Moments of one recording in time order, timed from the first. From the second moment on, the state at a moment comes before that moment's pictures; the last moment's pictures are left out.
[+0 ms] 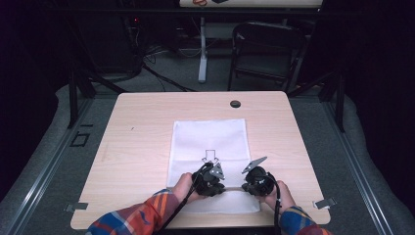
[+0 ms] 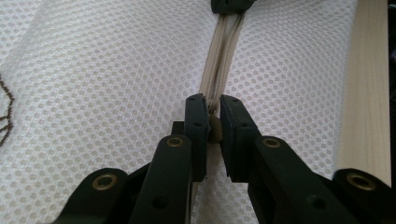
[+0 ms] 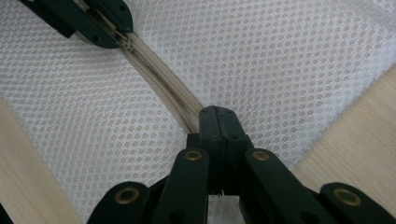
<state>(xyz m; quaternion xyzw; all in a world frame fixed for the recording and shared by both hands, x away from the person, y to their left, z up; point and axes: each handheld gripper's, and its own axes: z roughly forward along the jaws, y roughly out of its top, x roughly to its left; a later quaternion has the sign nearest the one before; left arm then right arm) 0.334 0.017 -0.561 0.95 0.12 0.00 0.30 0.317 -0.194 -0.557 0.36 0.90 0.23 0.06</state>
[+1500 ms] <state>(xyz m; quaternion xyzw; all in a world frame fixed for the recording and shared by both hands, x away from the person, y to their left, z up) 0.340 0.079 -0.553 0.94 0.20 -0.03 0.28 0.318 -0.199 -0.556 0.36 0.90 0.22 0.05</state>
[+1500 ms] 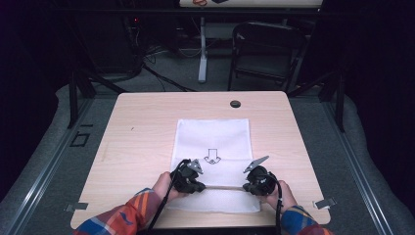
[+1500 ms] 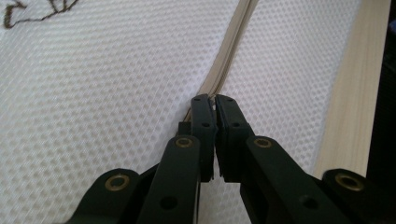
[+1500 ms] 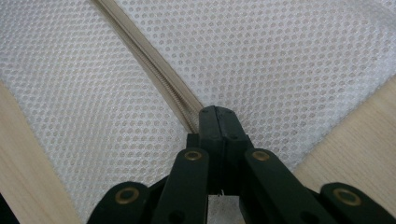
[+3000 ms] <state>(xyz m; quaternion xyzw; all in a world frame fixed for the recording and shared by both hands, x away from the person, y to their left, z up) 0.325 0.147 -0.541 0.92 0.27 -0.01 0.28 0.319 -0.201 -0.556 0.36 0.91 0.22 0.06</state>
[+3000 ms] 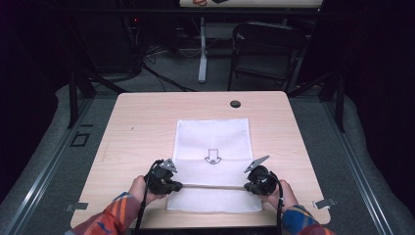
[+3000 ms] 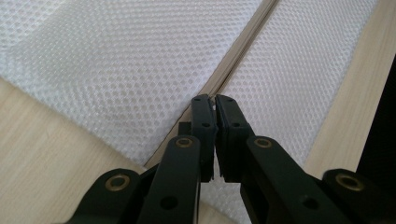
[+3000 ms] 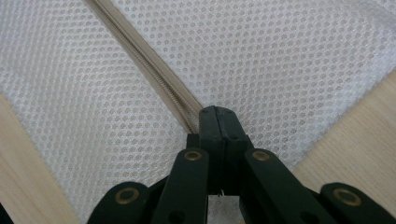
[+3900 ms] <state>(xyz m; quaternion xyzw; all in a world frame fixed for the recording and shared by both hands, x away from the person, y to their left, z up) 0.317 0.156 -0.537 0.92 0.28 0.01 0.27 0.319 -0.200 -0.556 0.36 0.91 0.22 0.06</state>
